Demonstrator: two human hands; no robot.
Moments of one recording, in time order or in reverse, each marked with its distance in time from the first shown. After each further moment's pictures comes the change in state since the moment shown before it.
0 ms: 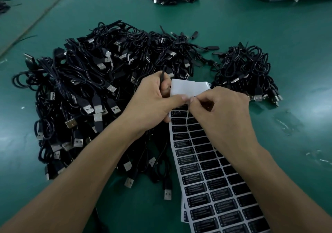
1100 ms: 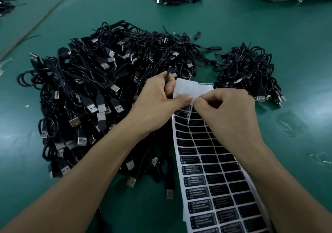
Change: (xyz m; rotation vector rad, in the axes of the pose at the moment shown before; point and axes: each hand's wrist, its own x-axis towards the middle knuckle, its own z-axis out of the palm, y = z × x) left_hand 0.001 -0.007 0.004 0.020 -0.007 0.124; right_hand 0.001 -0.003 -0.004 0.171 0.010 0.154
